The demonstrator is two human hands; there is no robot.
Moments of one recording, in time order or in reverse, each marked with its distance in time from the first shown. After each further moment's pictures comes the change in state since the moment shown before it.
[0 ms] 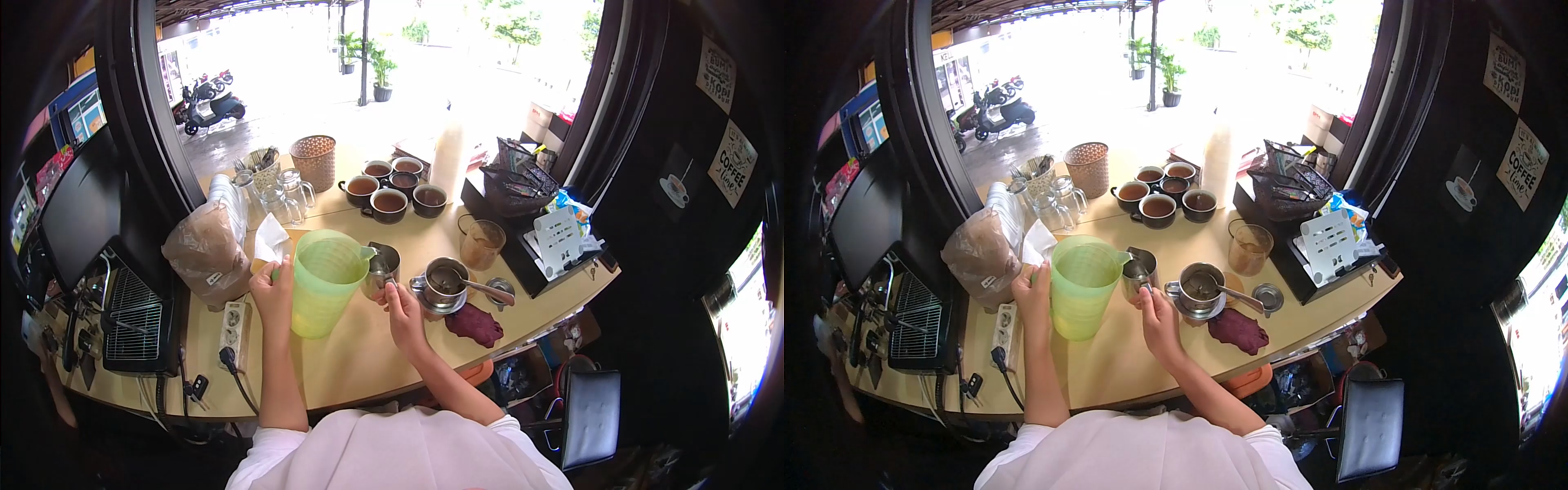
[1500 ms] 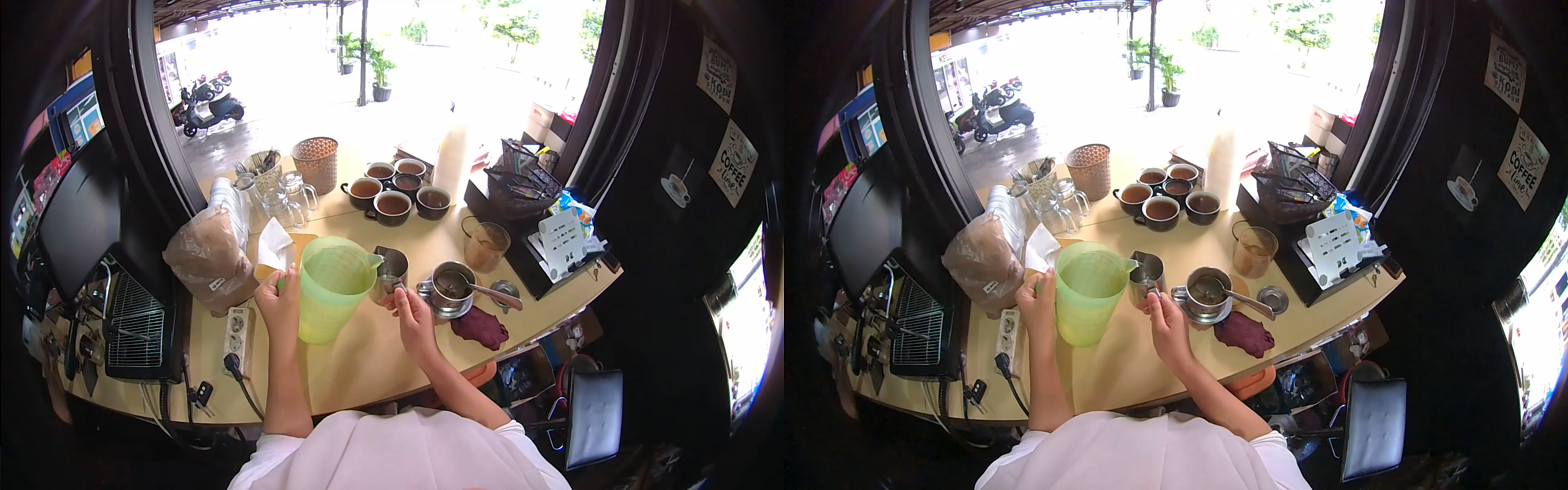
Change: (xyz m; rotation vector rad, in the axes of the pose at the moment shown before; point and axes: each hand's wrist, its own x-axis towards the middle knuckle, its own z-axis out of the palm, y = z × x) left_hand -0.007 0.008 0.000 0.010 -0.007 0.010; right_hand -0.001 0.002 -0.004 0.035 -0.019 0.038
